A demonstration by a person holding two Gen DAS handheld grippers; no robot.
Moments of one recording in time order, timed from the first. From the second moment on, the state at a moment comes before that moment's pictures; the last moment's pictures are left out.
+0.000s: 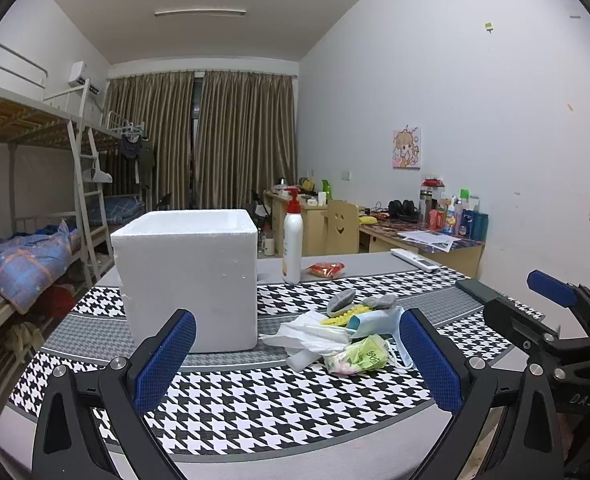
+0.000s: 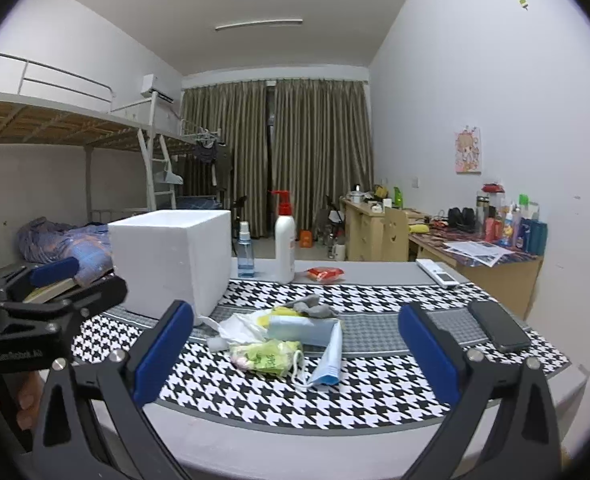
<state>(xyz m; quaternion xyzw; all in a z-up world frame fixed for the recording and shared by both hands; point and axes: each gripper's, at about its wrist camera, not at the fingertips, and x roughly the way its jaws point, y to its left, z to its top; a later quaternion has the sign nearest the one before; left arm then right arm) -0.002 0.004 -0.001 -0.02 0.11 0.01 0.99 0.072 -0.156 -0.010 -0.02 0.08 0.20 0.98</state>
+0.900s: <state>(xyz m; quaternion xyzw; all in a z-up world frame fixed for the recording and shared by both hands) 0.004 0.005 0.001 -0.01 0.12 0.01 0.99 0.090 -0.153 -0.011 -0.02 0.11 0.21 0.97</state>
